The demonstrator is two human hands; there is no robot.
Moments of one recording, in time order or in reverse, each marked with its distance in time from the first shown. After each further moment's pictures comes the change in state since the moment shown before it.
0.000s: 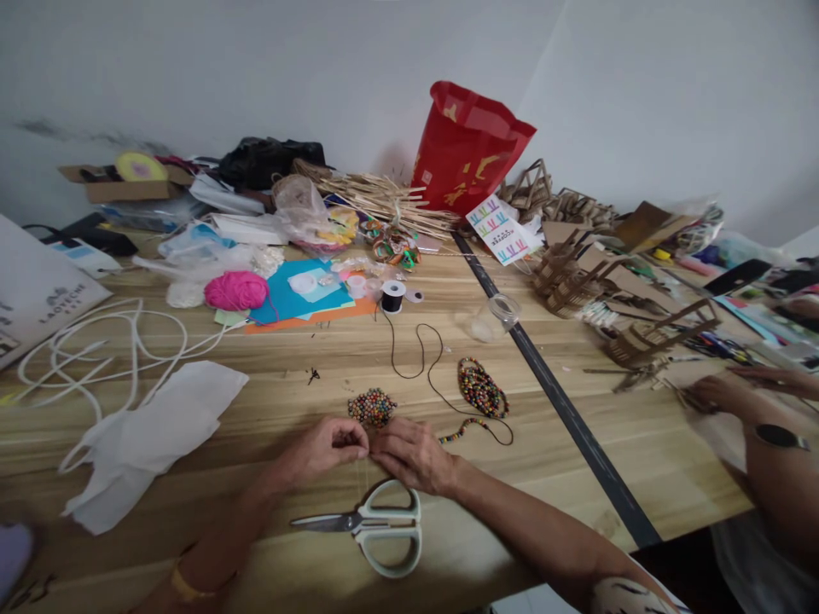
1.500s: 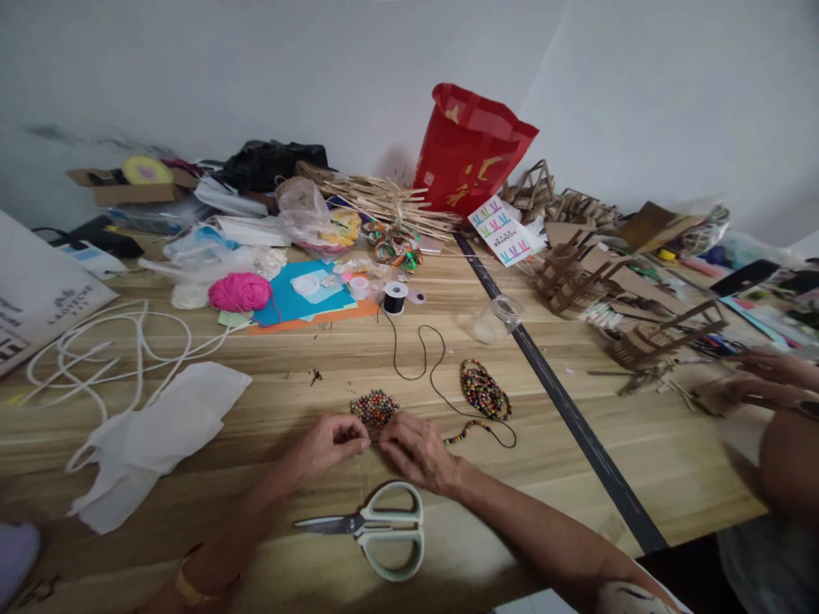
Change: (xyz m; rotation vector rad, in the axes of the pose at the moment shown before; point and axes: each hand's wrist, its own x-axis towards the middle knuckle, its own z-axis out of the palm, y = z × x) left_hand 0.002 -0.003 -0.001 0.091 0.137 0.041; right_hand 0.001 0.001 0.002 0.072 0.117 0.129
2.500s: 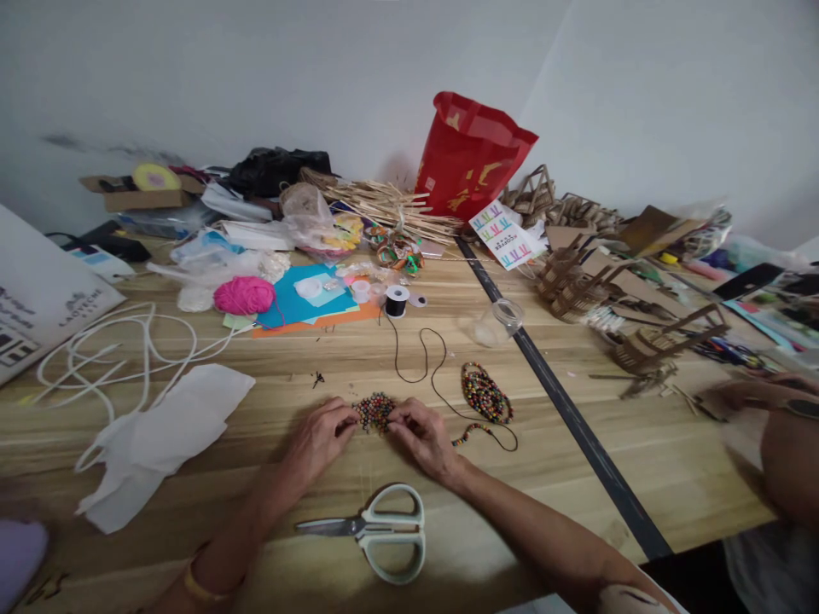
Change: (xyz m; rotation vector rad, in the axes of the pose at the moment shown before) left_hand 0.001 -0.004 -0.004 0.606 0.332 0.166; right_hand 0.002 0.010 0.003 0.251 0.206 0.335
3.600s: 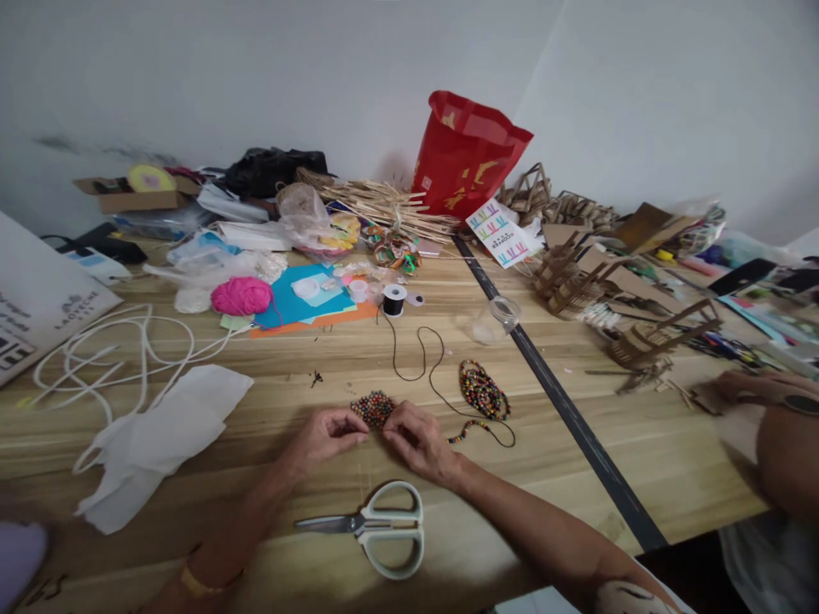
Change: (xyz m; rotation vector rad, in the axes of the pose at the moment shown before) left_hand 0.001 -0.002 0.005 -0.783 -0.214 -0.239; right_hand 0.001 -0.009 -0.003 -0.120 -0.107 -0.205
